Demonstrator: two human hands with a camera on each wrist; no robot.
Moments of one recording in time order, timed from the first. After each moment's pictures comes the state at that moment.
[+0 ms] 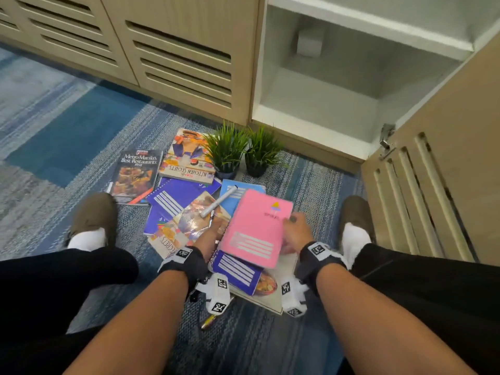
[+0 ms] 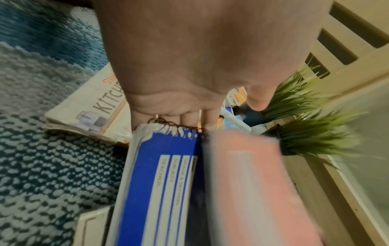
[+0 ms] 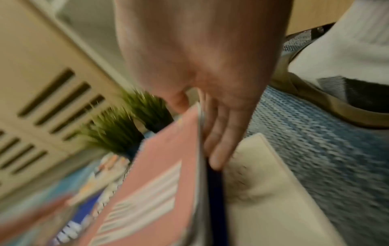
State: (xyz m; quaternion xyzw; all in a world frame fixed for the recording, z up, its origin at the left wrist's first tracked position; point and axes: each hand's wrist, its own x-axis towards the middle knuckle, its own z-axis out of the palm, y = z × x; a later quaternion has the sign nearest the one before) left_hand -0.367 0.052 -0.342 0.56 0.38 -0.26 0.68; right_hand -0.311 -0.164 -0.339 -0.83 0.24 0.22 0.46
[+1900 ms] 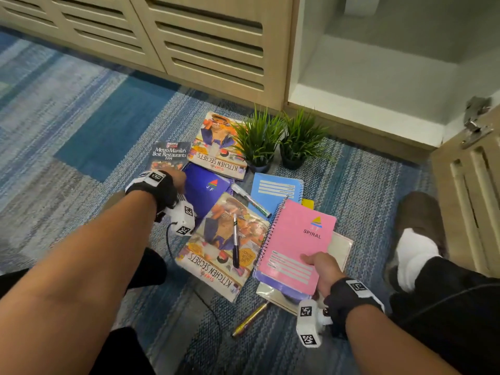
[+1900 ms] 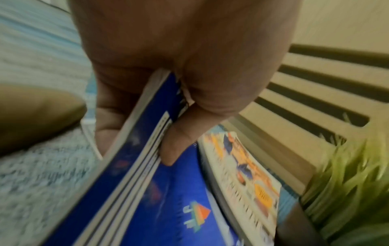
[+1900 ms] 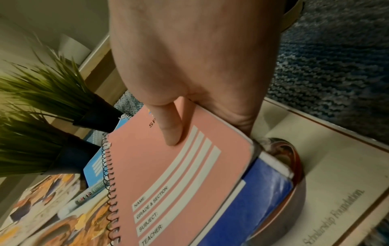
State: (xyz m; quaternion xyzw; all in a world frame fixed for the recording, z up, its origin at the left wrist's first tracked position) left_hand -0.228 0.263 -0.339 0.90 0.26 -0.36 0.03; right_hand -0.354 -0.153 -0.450 -0.59 0.39 0.31 0.63
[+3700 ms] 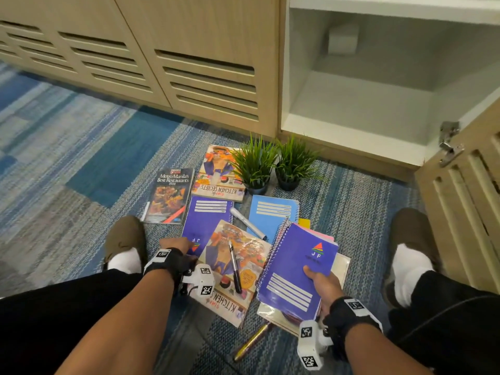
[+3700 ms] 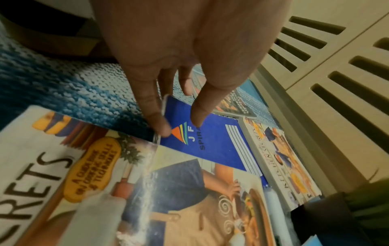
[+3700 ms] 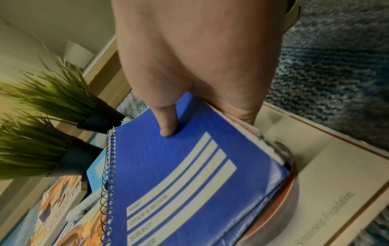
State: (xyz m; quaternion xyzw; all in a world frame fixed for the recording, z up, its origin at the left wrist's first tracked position) left_hand -0.344 0.209 -0.367 0.83 0.39 -0.33 0.23; right_hand -0.359 -0.159 -0.435 -0.63 0.36 0.25 0.64
